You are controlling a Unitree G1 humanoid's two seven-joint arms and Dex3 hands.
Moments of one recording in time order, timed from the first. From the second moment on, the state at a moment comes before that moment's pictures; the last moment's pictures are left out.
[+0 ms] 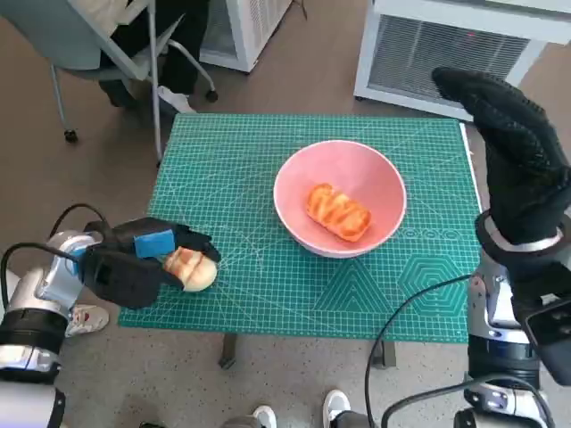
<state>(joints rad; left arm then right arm) -0.68 0.74 -0.29 0.82 0.32 -0.66 -0.81 -0.65 -0.27 -0.14 0.23 0.23 -0.75 0.36</state>
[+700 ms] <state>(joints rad) -0.91 0.74 -0.07 0.44 0.07 -0.55 -0.79 -0.65 -0.27 -0.14 0.25 0.22 -0.76 0.35</state>
